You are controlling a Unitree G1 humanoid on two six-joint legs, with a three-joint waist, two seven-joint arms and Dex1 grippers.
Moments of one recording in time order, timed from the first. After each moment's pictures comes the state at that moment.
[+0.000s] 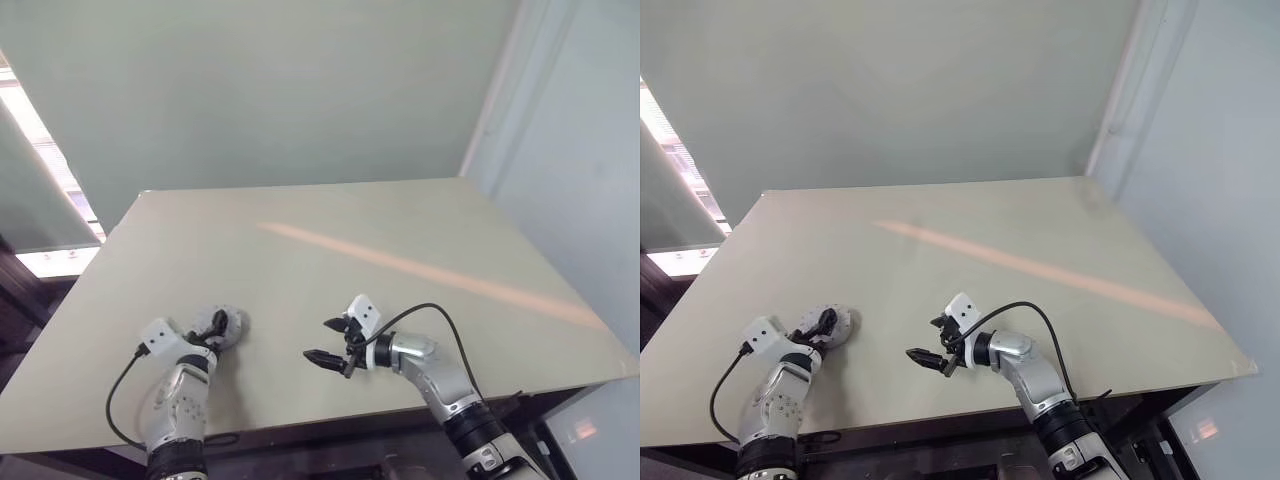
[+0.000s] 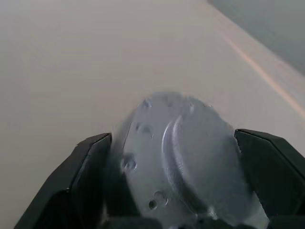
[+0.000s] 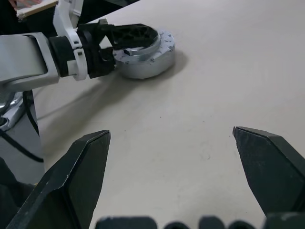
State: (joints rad) left arm -0.17 0.18 0.47 0.40 -0.51 0.17 -0.10; right arm -0.34 -0.05 0.34 0.28 0.18 0.24 0.79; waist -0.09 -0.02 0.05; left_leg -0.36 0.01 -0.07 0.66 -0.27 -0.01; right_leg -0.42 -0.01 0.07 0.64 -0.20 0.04
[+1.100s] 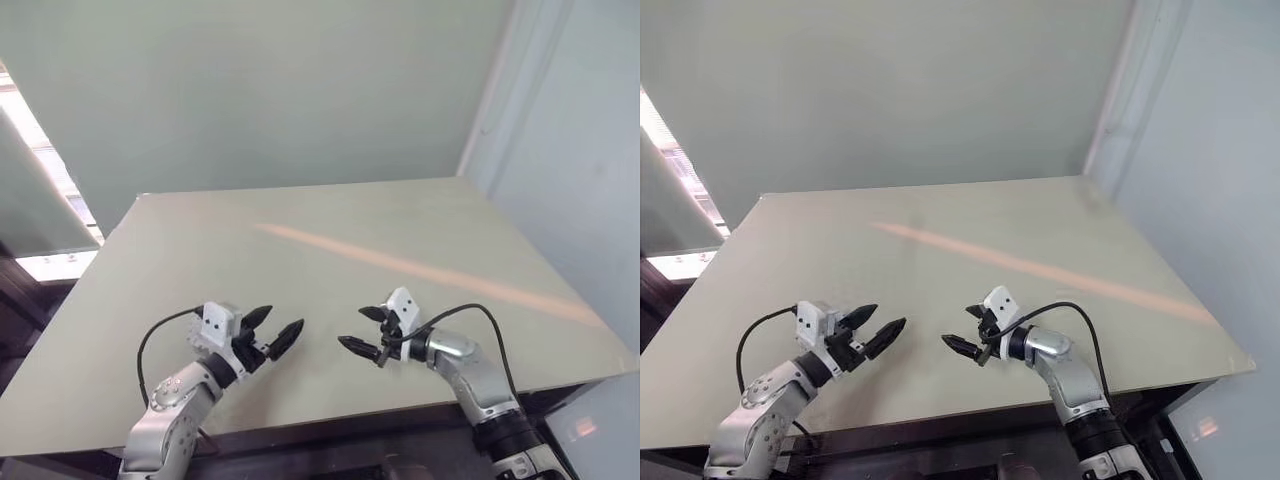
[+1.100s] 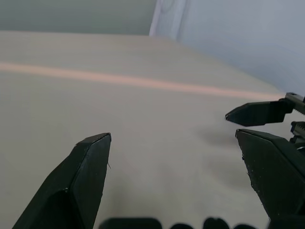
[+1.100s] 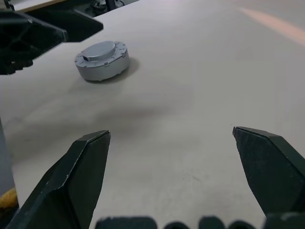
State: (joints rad) left arm 0.11 0.37 0.10 -0.19 -0.51 0.32 -0.61; right arm -0.25 -0.18 0.22 0.16 0.20 0.20 0.80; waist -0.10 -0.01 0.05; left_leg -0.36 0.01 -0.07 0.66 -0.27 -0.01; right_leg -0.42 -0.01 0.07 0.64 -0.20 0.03
